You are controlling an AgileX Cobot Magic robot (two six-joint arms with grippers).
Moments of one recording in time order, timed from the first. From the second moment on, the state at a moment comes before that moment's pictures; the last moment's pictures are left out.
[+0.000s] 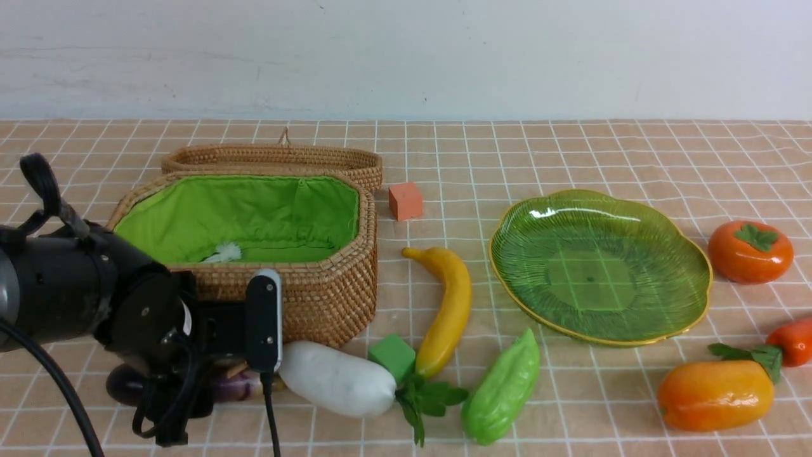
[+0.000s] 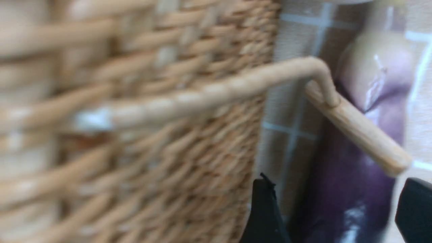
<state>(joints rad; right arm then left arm) 0.28 0.40 -0.96 0.43 1.21 -0.34 -0.32 1.65 -0.85 0.27 0.50 0.87</state>
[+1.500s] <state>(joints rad) 0.28 0.40 -0.96 0.47 0.95 -0.34 -0.32 1.50 -1.33 0.05 0.59 0.79</state>
